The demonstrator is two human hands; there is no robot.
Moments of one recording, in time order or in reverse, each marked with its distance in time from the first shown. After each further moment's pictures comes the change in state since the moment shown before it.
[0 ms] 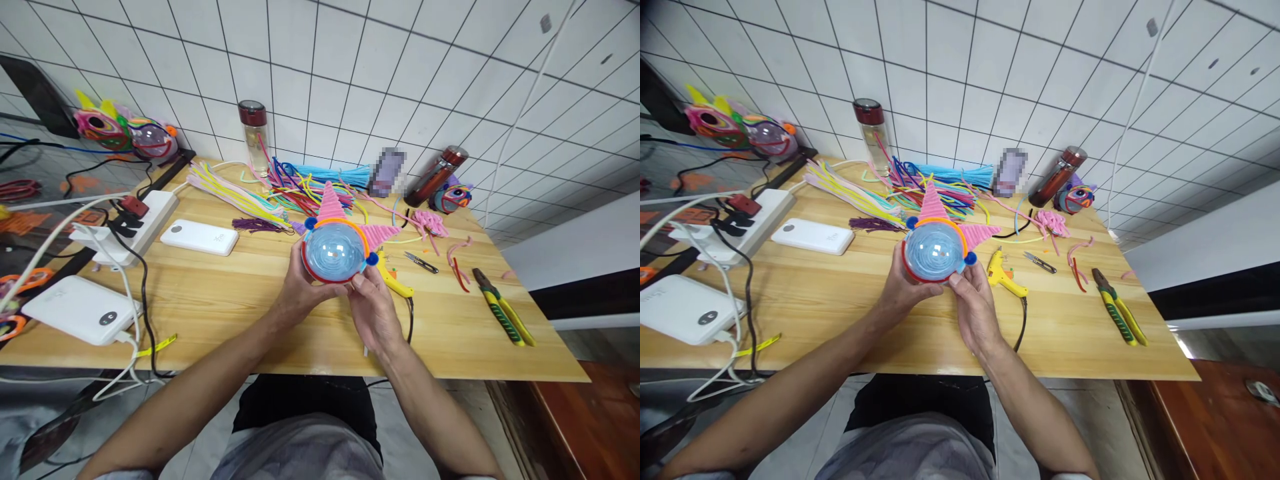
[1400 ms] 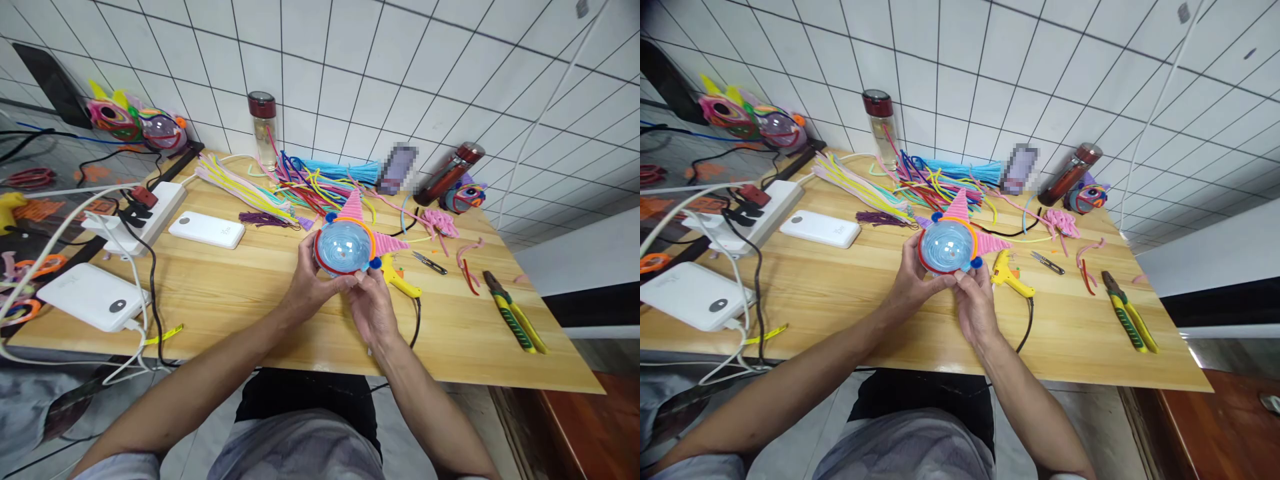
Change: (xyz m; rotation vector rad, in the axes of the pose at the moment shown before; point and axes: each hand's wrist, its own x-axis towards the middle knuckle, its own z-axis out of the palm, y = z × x) left_hand -0.004 -0.008 0.006 -0.015 0.030 0.009; right_hand 0.009 0.022 -0.007 0.072 0.034 0.027
